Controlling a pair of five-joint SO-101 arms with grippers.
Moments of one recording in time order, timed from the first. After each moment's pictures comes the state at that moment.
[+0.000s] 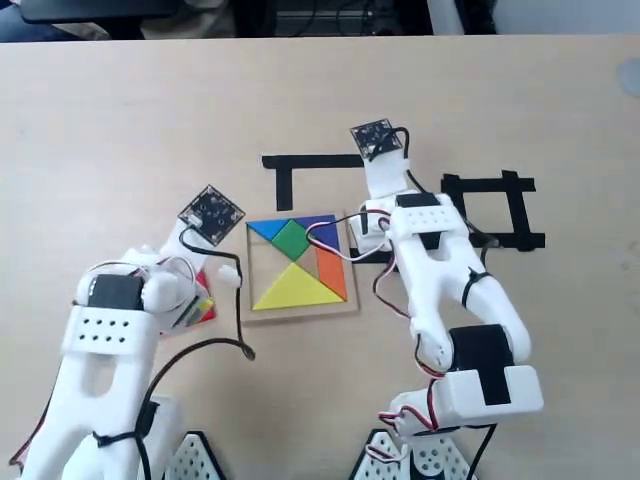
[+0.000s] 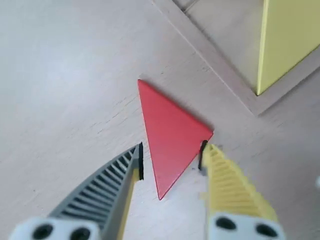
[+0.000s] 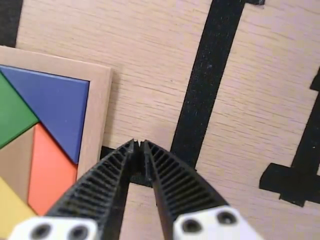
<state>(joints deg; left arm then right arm) -2.0 -46.9 59.8 62.2 -36.5 -6.2 1.5 36.0 41.5 12.1</state>
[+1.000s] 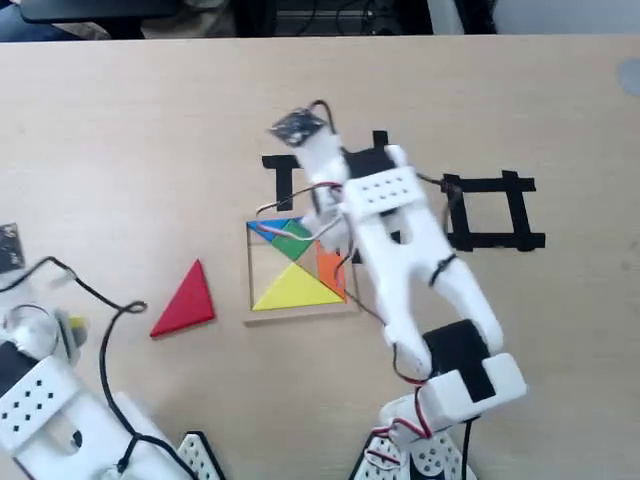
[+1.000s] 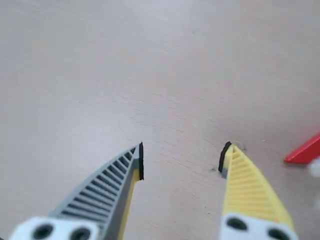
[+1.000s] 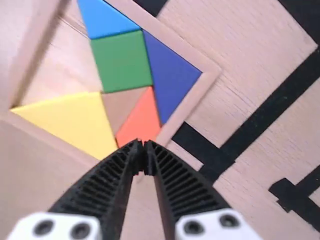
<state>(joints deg) -53.2 -63.0 64.1 69.4 -30.6 -21.7 3.5 10.5 75.0 19.1</state>
